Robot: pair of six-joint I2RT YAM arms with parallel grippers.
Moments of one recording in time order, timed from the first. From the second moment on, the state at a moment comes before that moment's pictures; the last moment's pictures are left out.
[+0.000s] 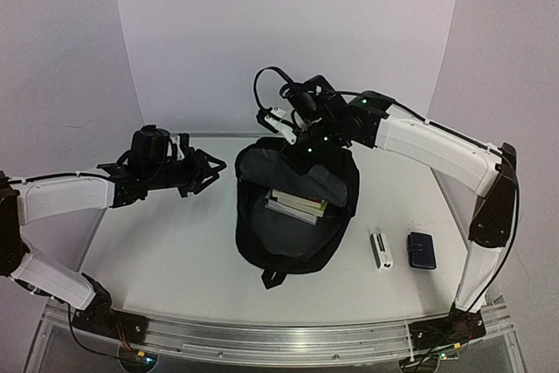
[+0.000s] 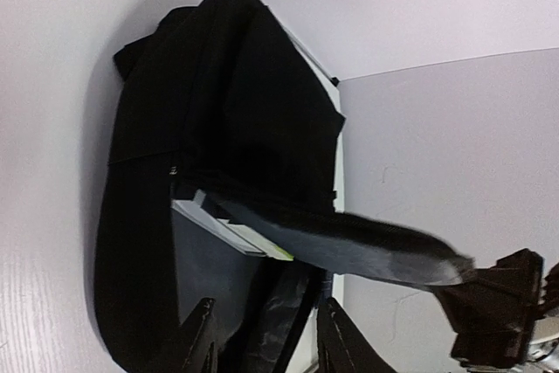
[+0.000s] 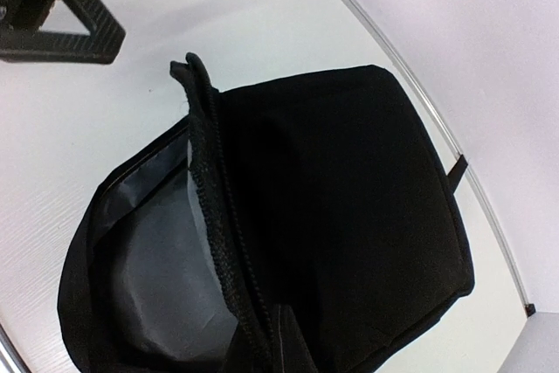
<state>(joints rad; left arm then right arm) -0.57 1.33 0.83 0.10 0.29 -1.10 0.93 1.89 1.92 -0.85 0.19 -0.22</state>
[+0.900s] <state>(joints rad) -0.71 1.49 0.90 0.02 0.13 -0.77 0.93 1.92 2.05 -0.89 0.23 -0.20</state>
